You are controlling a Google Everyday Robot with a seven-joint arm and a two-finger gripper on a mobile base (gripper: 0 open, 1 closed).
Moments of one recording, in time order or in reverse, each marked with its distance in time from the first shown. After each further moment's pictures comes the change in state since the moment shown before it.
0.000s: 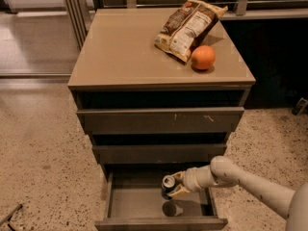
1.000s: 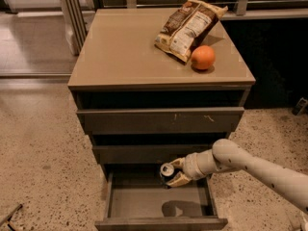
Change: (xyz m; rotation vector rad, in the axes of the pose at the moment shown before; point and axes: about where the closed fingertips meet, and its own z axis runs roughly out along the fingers) arm -0.090 -0.003 -0.061 -0.004 0.019 -0.078
